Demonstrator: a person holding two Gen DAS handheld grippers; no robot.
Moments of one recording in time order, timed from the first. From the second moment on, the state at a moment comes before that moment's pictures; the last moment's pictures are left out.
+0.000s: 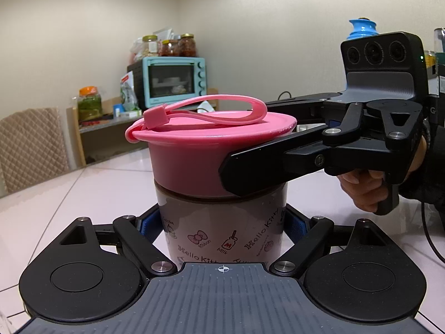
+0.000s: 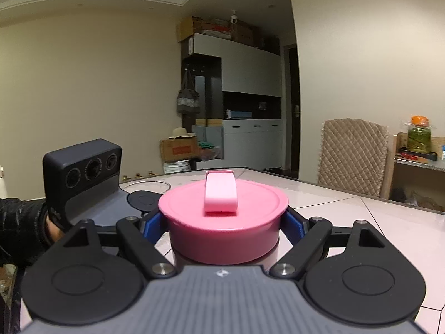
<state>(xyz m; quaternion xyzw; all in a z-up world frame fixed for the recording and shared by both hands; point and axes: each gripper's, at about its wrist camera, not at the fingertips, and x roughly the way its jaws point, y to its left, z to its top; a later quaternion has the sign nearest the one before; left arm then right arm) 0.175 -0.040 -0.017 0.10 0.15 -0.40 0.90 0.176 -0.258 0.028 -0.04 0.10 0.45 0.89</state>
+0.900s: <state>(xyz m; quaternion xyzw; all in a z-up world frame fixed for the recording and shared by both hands) 0.176 -0.040 -0.017 0.10 0.15 -0.40 0.90 0.132 -0.199 0.031 -0.01 0.12 0.20 0.97</state>
